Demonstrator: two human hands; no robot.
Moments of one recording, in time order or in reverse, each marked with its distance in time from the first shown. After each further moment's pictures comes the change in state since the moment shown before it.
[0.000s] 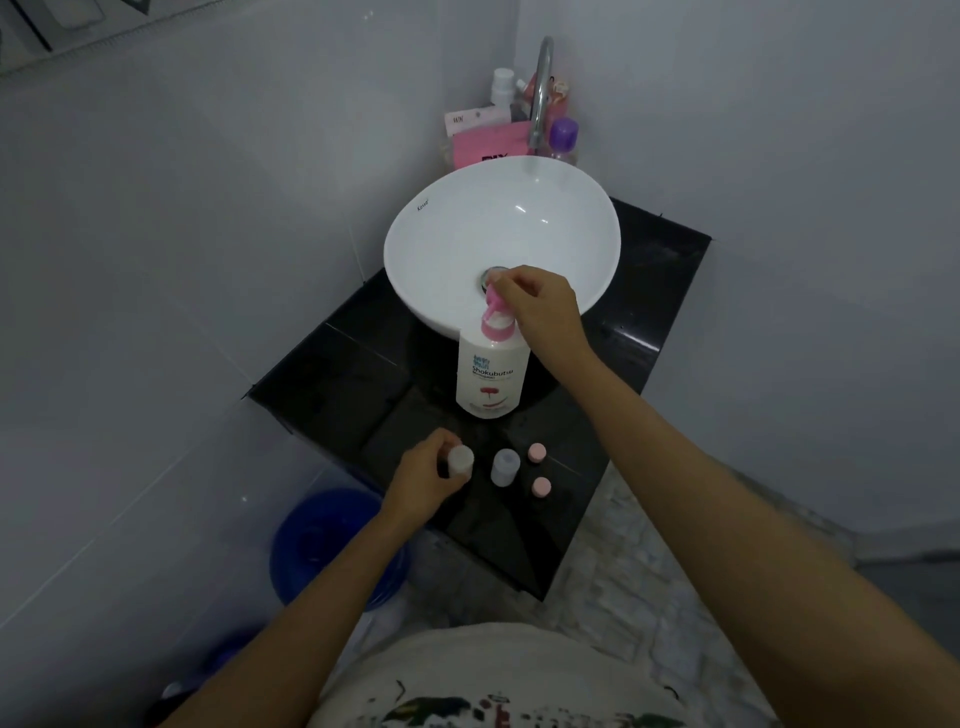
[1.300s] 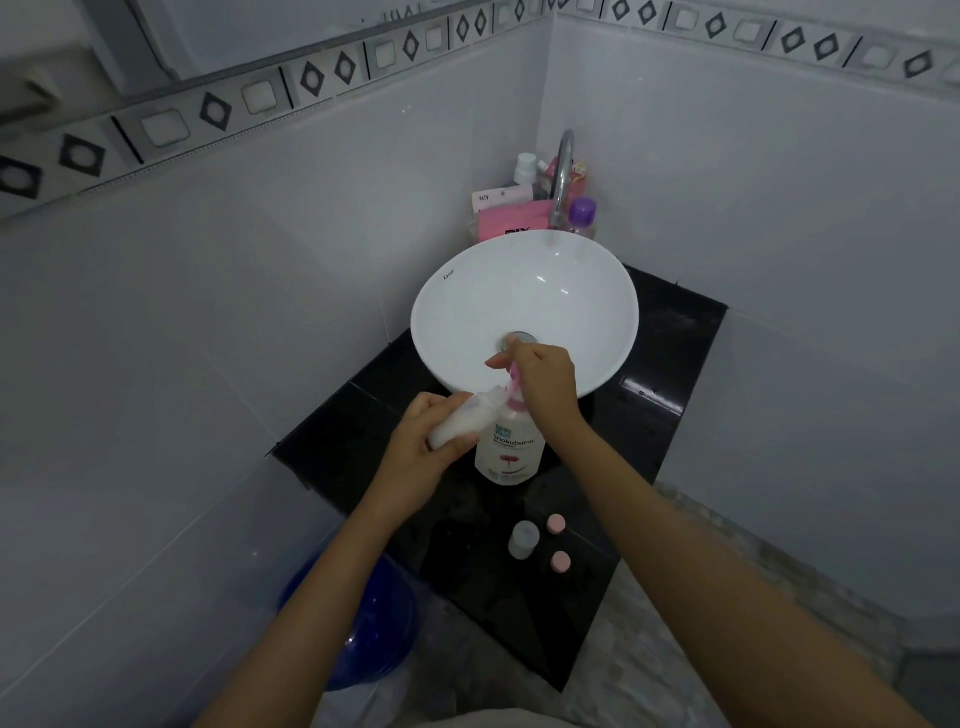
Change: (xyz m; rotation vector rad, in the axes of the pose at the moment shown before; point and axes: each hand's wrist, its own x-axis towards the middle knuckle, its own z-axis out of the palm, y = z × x) left_hand 0.008 0.098 -0.084 -0.294 0.132 0.282; right_hand 0.019 -0.001 0.027 0.068 0.109 0.197
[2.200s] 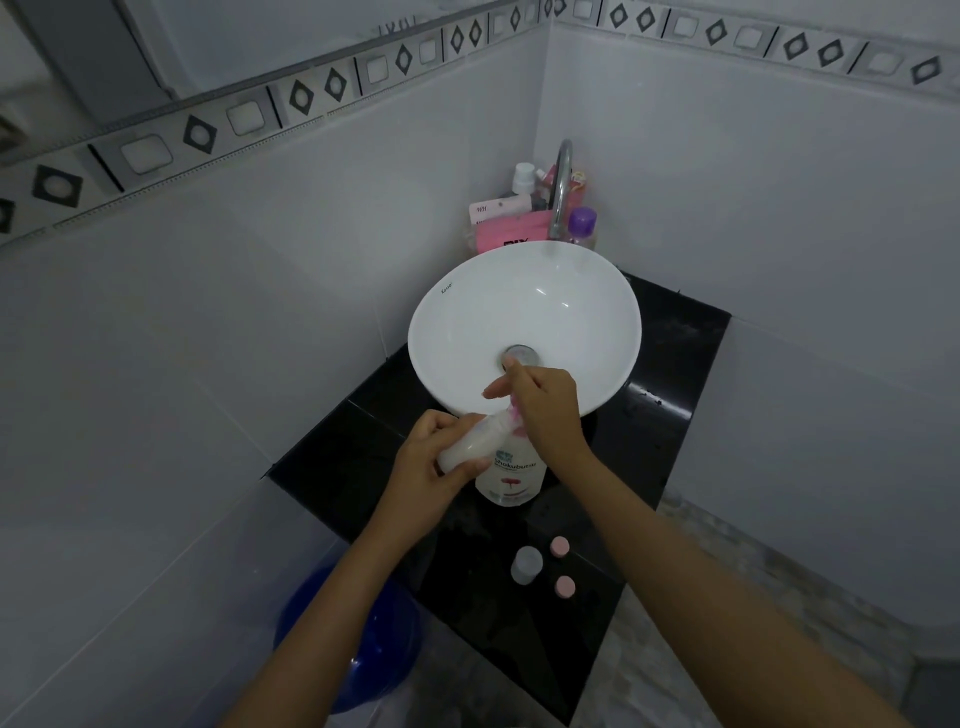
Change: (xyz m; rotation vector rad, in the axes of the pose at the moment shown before) left_hand 0.015 -0.013 0.006 0.049 0.003 0.093; right_hand 0.004 0.006 -0.002 -0.028 -0.035 -0.140
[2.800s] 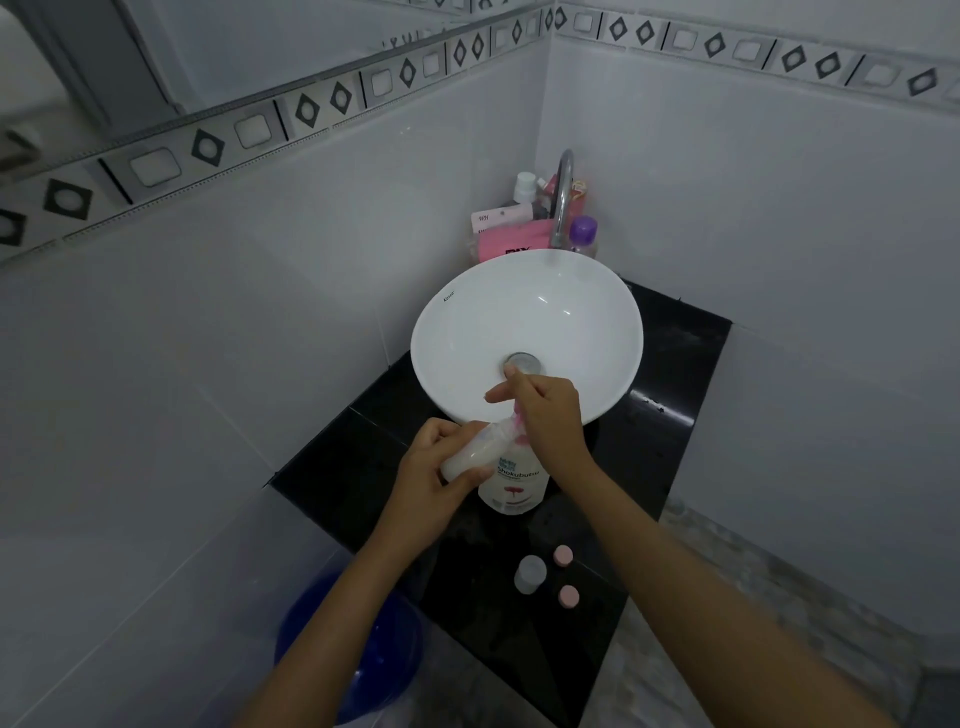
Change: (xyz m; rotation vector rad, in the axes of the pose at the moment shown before) left_hand 0.000 -0.001 -0.001 0.024 0.018 0.006; right_hand -0.003 -0.004 0.000 -0.003 -0.006 0.058
